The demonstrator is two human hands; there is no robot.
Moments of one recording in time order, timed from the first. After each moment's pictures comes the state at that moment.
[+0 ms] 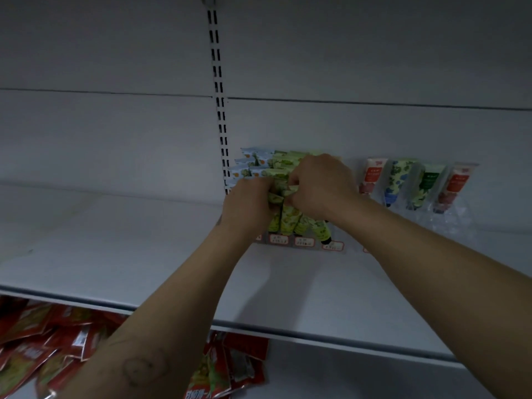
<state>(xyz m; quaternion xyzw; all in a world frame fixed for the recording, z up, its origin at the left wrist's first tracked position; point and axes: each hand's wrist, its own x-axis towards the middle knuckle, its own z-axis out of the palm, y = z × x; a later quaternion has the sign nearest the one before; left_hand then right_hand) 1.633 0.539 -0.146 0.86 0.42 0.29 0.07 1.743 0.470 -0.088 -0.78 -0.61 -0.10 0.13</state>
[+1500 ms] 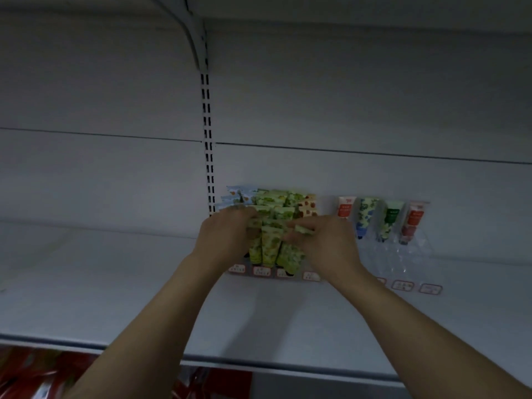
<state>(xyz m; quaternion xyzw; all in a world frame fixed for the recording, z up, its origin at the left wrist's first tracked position) 1.613 0.526 -0.116 0.88 0.41 0.24 0.01 1.757 0.420 -0.109 -0.73 -0.53 0.04 0.42</state>
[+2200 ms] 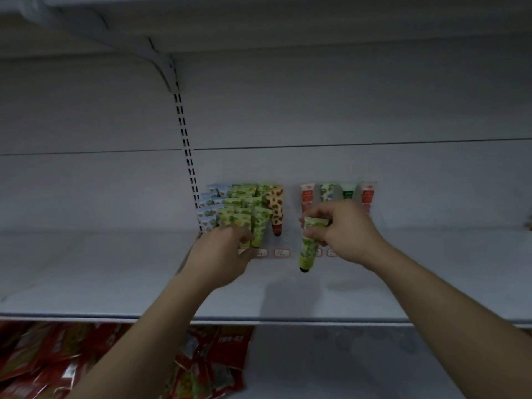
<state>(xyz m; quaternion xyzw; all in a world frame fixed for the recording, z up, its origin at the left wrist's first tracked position) 1.607 0.422 -0.110 0.90 0.40 0.18 0.03 1.802 0.312 -0.082 -0.71 -0.55 0.12 0.43</state>
